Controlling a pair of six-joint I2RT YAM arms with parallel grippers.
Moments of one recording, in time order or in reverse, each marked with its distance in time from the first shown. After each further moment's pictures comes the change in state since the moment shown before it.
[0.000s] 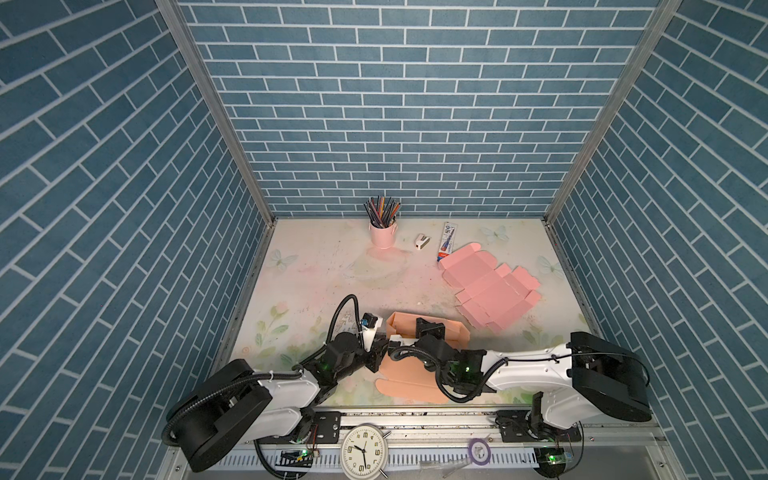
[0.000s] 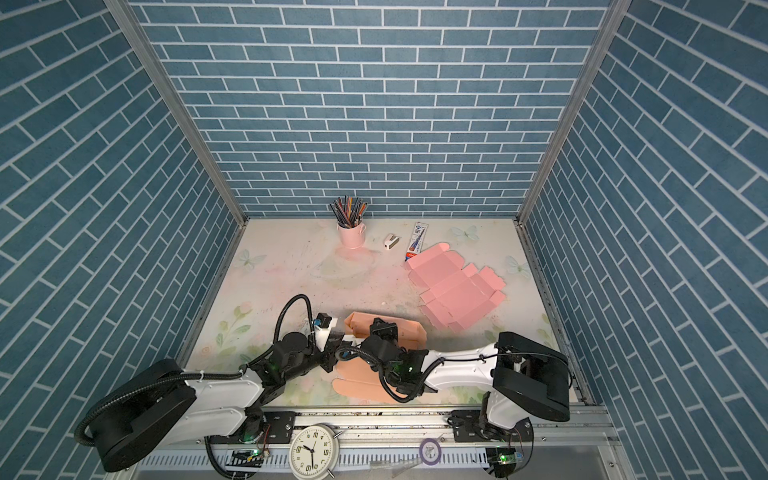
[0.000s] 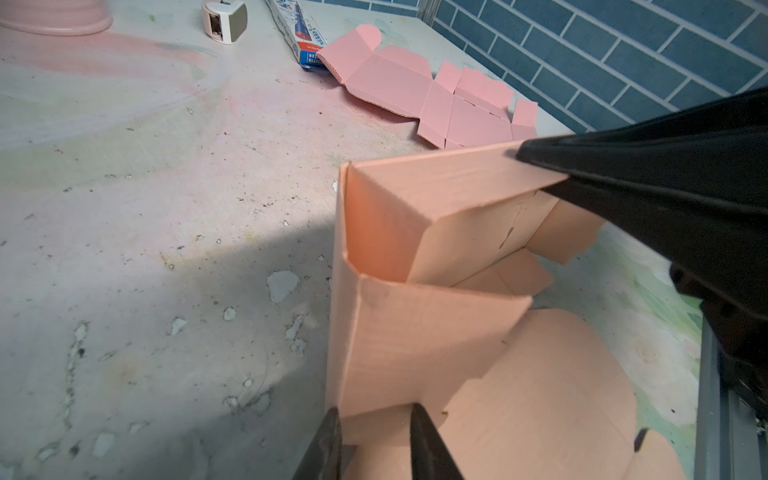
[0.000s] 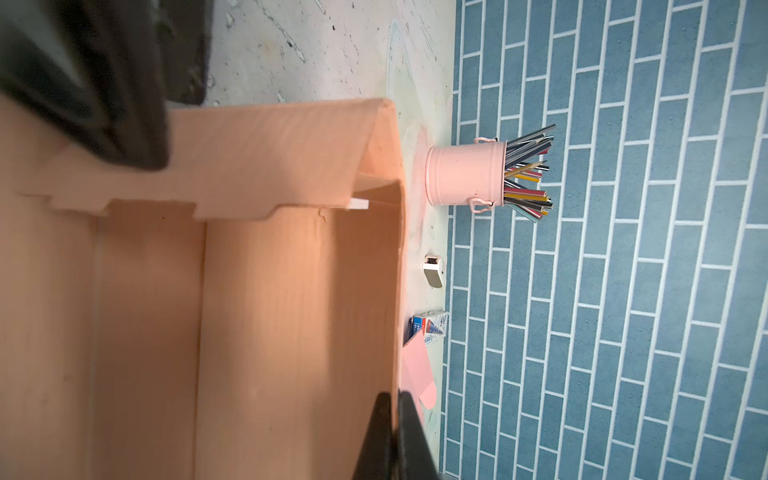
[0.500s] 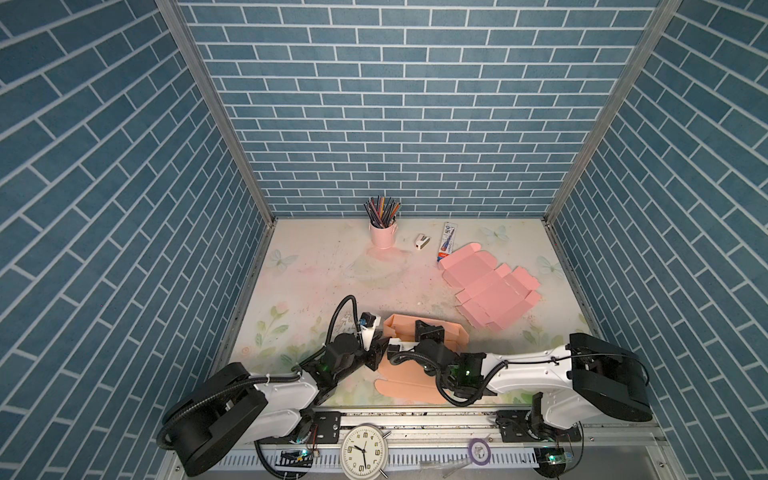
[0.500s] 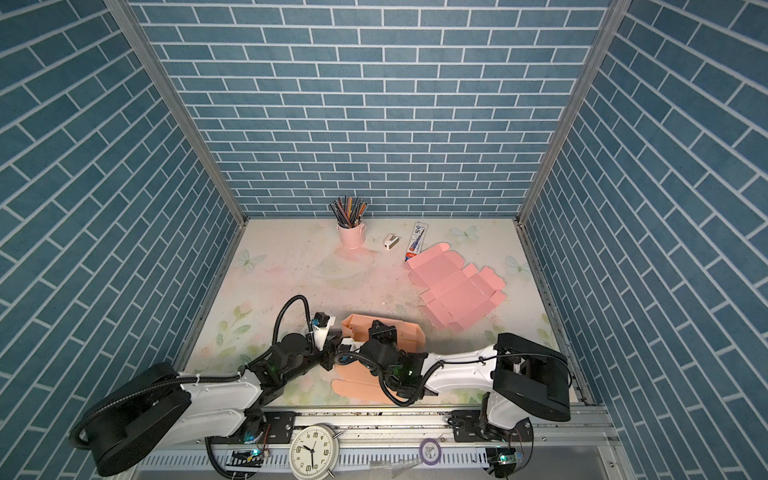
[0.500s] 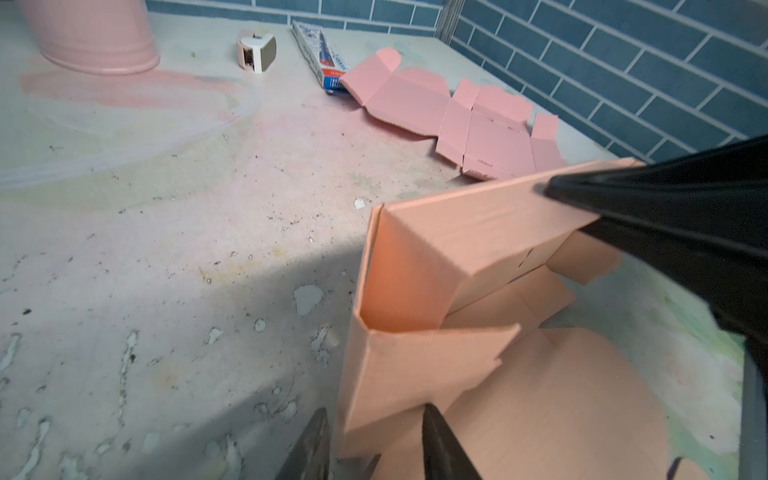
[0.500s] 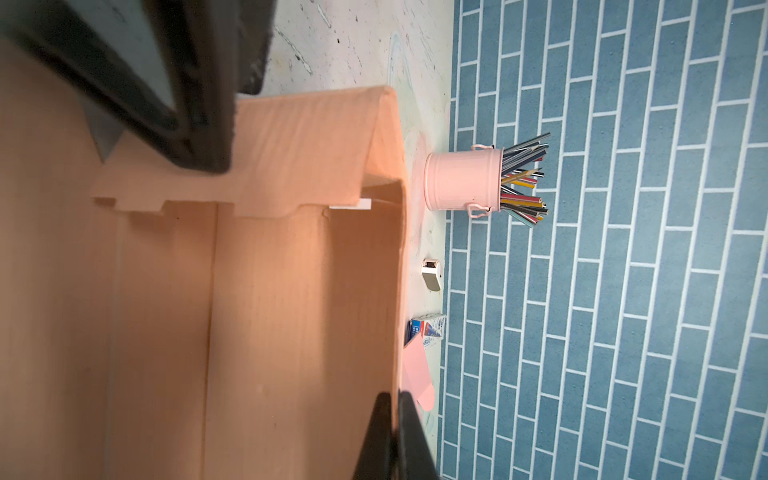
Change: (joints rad) left arm -0.006 -0.067 -0.011 -0.003 -0.071 0.018; right arm 0.024 0.000 -0.012 0.015 0.019 0.000
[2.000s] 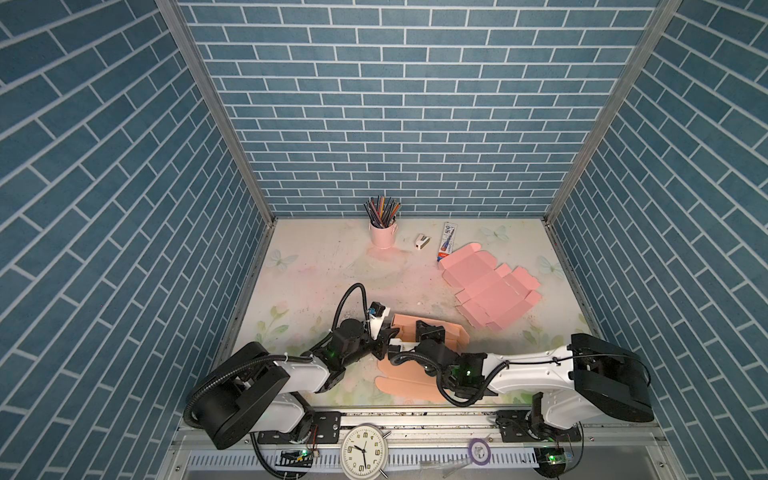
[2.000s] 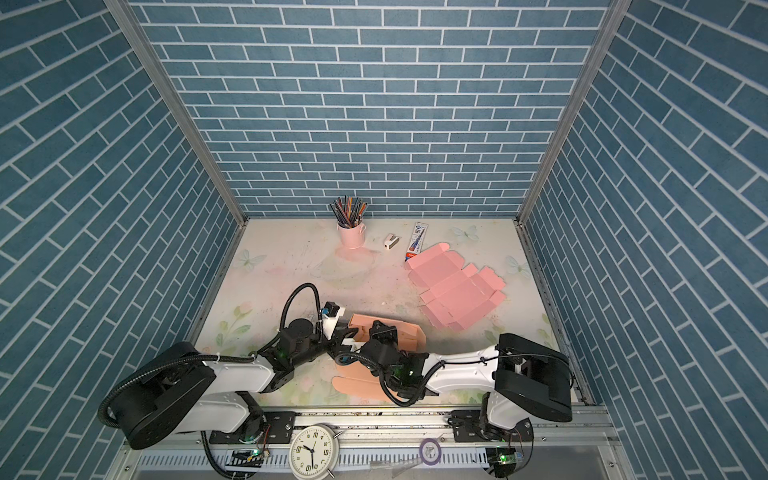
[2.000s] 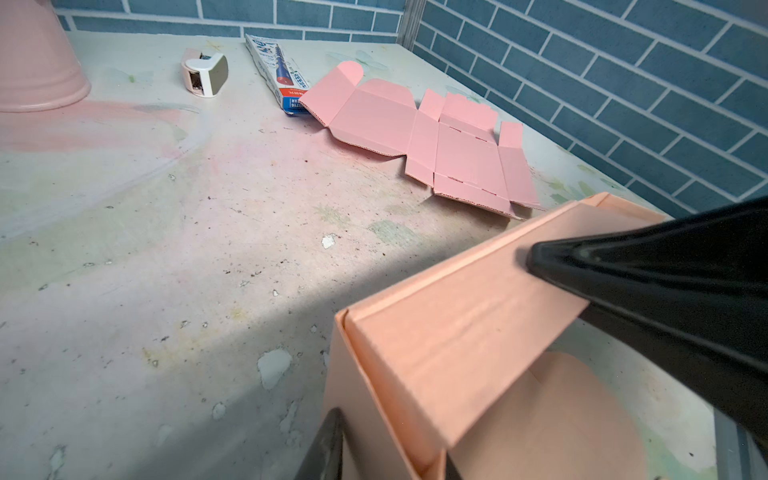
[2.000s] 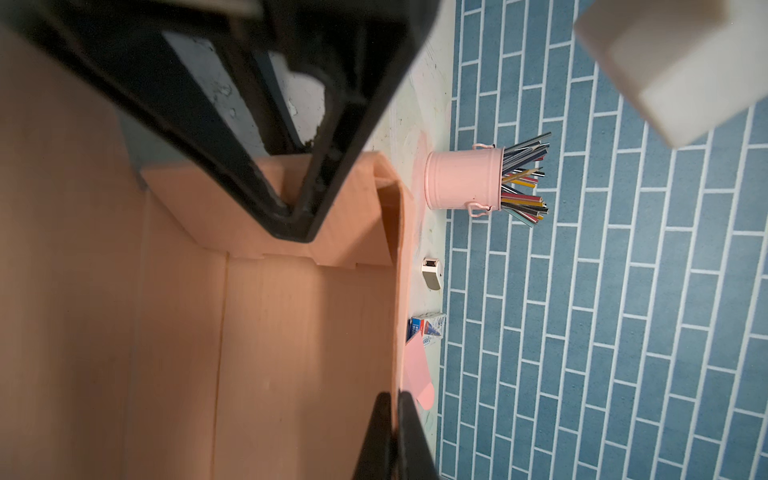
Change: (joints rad) left arm 0.060 0.196 0.131 0.061 0.137 0.063; right arm 0.003 -0.009 0.005 -0.024 -0.005 0.005
